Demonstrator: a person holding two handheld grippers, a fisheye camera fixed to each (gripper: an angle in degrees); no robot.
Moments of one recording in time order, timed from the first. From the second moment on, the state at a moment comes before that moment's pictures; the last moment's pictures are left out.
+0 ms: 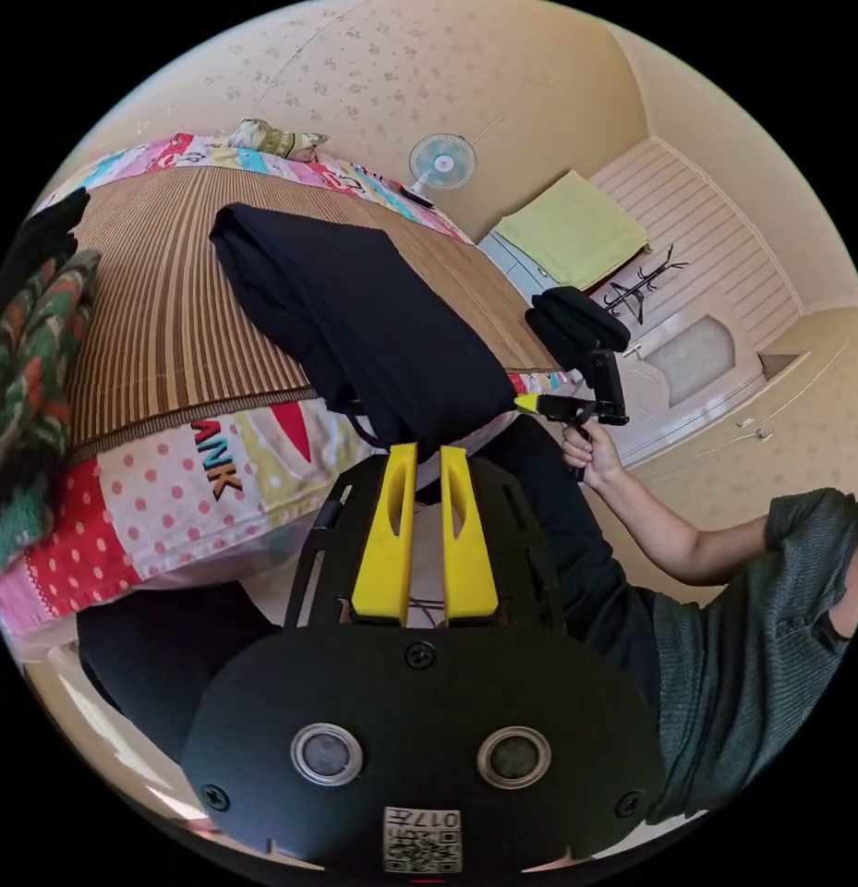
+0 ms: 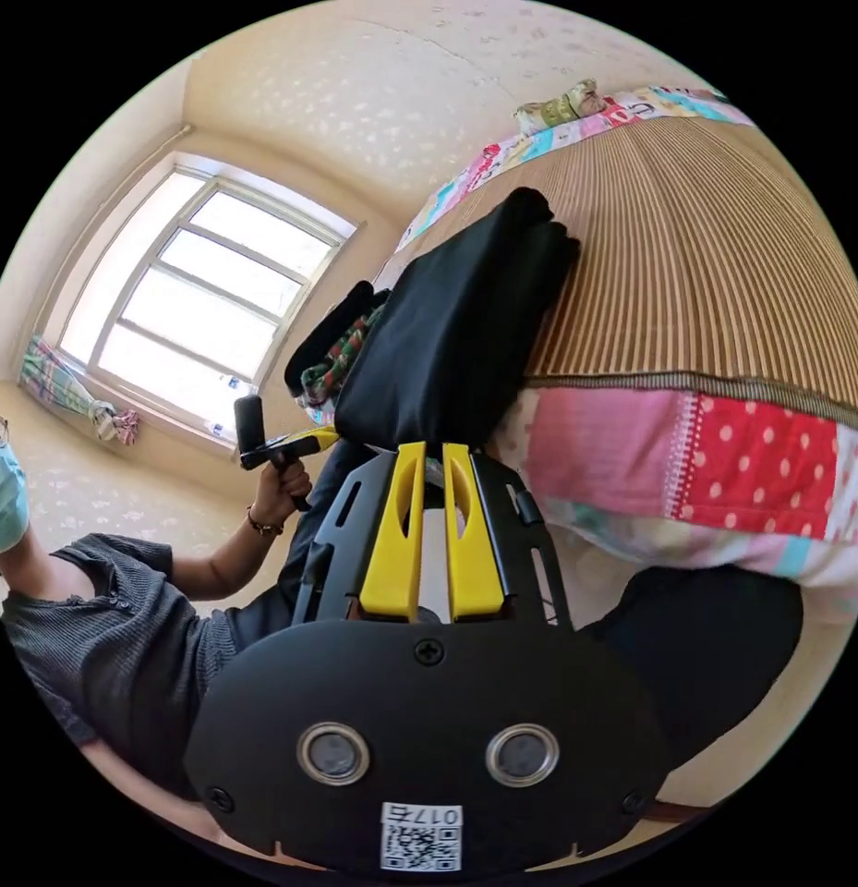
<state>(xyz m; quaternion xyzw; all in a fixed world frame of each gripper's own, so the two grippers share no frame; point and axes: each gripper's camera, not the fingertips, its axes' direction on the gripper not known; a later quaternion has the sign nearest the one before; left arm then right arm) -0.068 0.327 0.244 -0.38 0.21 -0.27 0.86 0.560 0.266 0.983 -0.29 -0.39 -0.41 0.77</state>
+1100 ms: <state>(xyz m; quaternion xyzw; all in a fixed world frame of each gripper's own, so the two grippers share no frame) -0.301 0.110 0.319 -0.41 0.17 -0.31 0.84 0.283 0.344 1.053 -0.40 -0.63 -0.34 0.57</state>
